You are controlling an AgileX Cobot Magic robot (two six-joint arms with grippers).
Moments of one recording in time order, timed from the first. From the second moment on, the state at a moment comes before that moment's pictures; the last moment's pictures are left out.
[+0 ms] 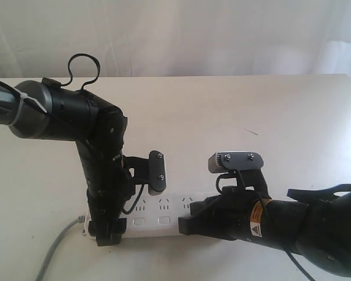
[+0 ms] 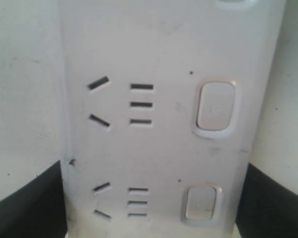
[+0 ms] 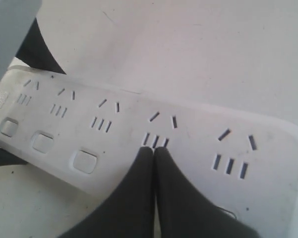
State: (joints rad) left arm -0.58 1.92 -1.19 0.01 0.87 0.80; right arm 0.62 1.72 -0.46 -0.33 -0.54 0.65
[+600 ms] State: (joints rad) left arm -0.58 1.92 -1.19 0.01 0.87 0.81; right arm 0.62 1.72 -0.45 -0.41 -0.57 0.72
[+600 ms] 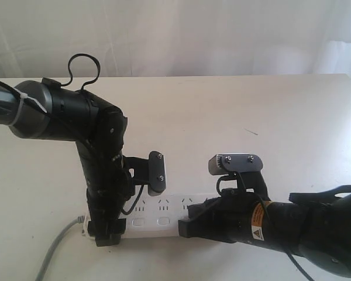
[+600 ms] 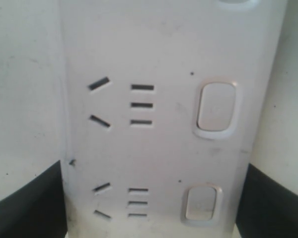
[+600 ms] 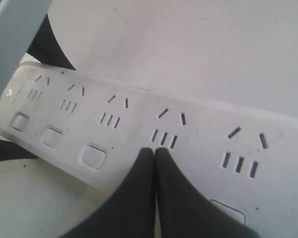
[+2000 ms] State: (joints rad) left arm -0.58 1.92 -1.19 0.01 0.88 0.81; right arm 0.63 1.79 -0.43 -0.42 -0.66 0.76
